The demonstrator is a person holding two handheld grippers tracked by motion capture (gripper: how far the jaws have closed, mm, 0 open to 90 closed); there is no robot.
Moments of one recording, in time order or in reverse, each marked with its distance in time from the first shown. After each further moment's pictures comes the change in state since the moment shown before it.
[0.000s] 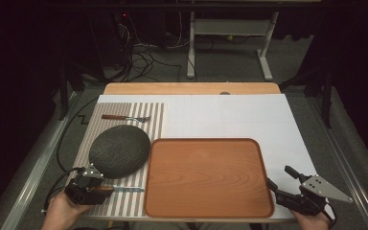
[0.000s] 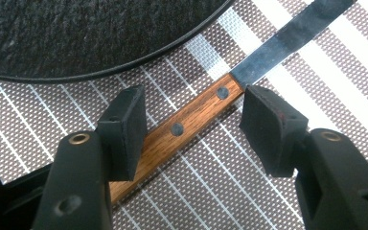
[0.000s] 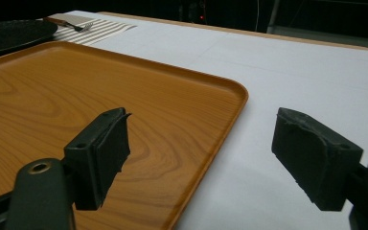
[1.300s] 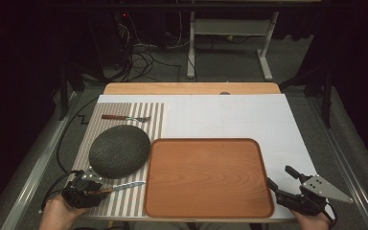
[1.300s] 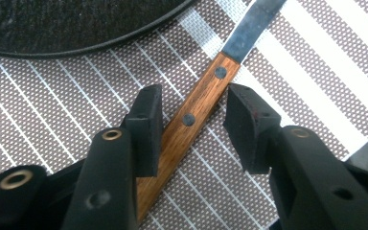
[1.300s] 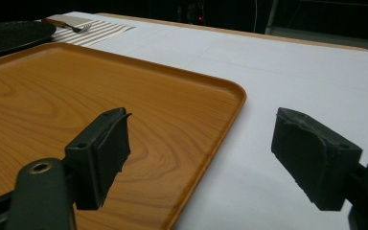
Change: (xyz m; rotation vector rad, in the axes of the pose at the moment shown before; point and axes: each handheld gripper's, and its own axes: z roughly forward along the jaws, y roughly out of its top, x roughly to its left) left arm -0.004 -0.004 -0.005 0.031 0.019 -0.003; right arm -0.001 0.000 -0.001 -0.007 -0.005 0.000
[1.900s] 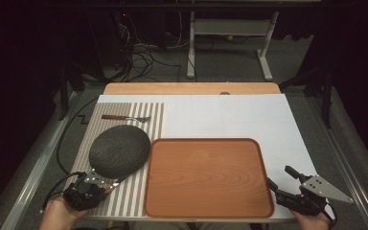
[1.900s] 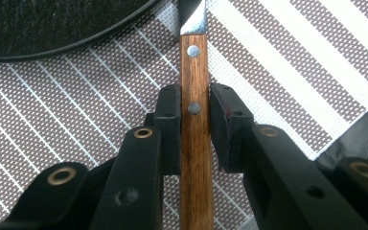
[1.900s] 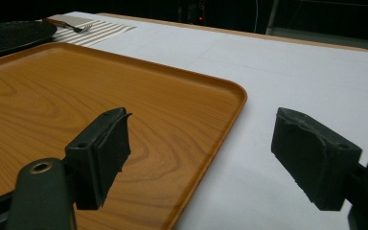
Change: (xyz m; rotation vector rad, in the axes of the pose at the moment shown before) left arm -0.006 -0.002 -0.003 0.031 0.004 0.031; right arm 0.000 0.000 0.000 -0.001 0.000 -0.002
